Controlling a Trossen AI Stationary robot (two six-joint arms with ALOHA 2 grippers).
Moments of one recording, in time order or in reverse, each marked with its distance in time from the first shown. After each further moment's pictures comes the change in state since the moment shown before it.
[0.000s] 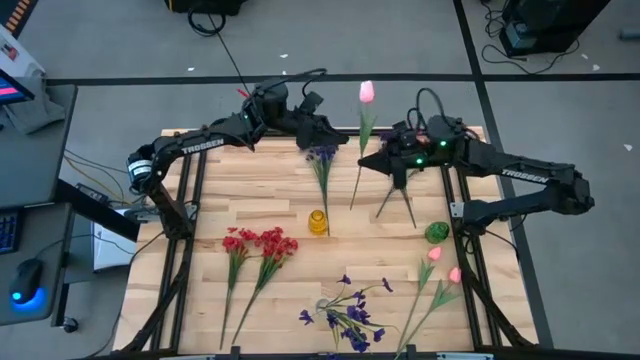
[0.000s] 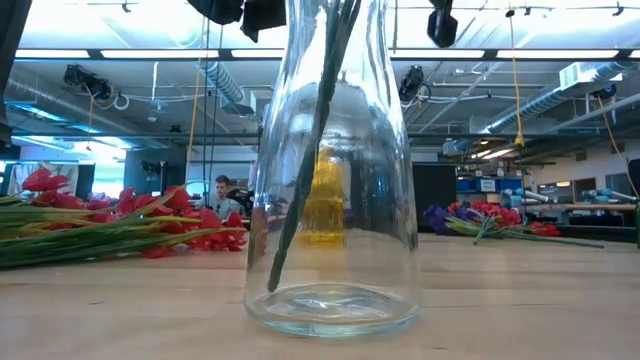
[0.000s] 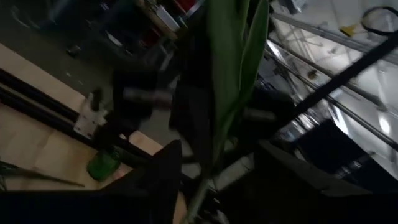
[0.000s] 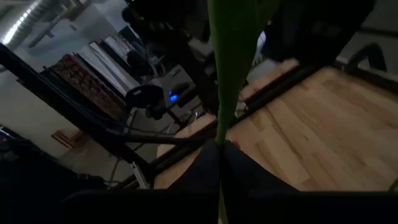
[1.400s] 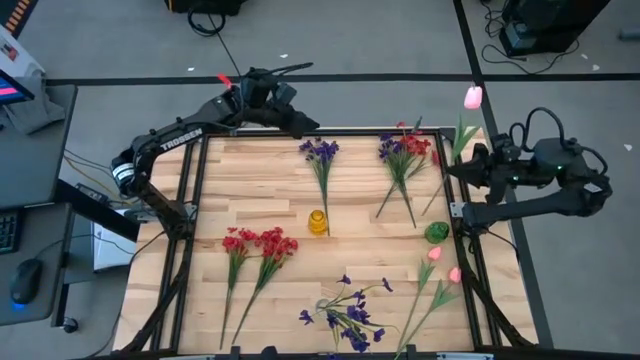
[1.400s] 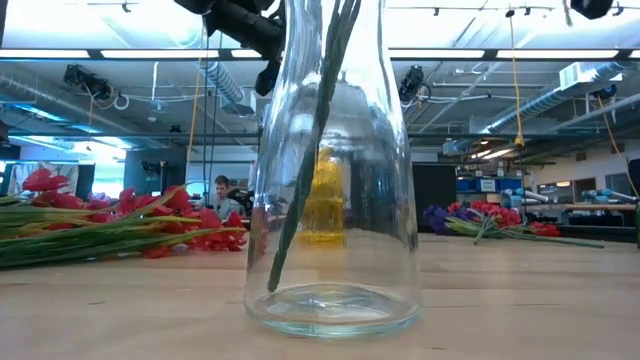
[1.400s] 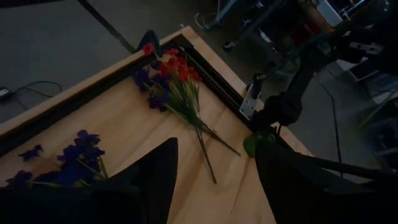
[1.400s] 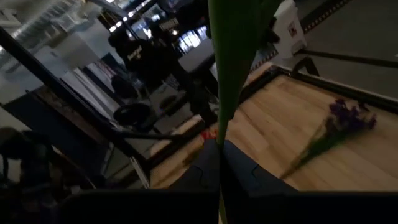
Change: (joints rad) left arm 0.137 -0.118 0.001 -0.635 -0.426 0.360; right arm 0.332 -0.650 0.001 -0.659 0.472 0.063
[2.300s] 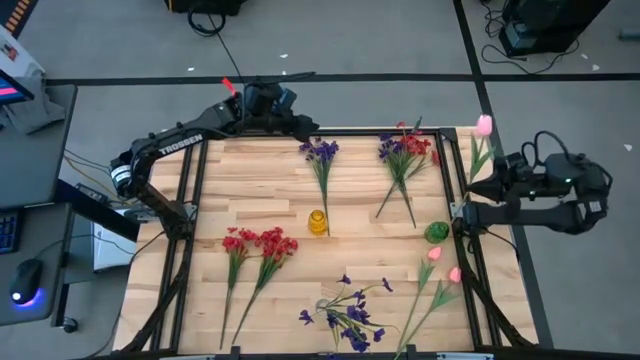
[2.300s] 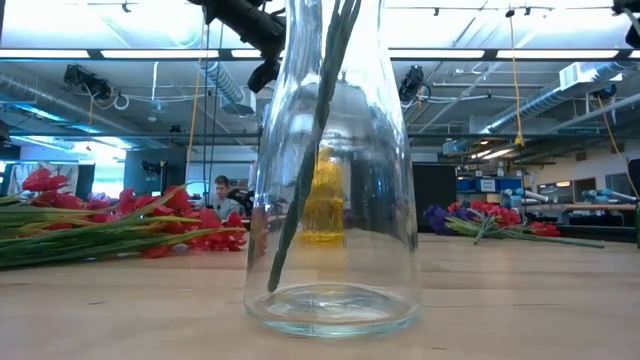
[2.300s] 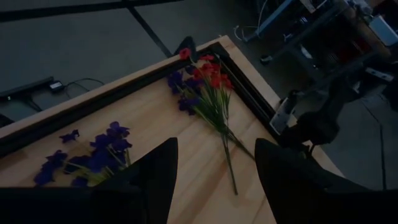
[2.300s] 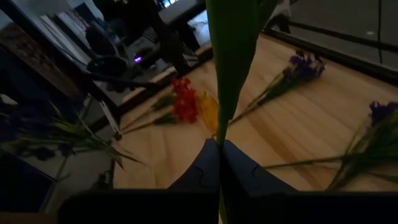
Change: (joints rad) left arm -0.078 -0.012 0.000 -0.037 -0.244 -0.083; right arm -0.131 -0.291 -0.075 -0.371 -0.152 -0.120
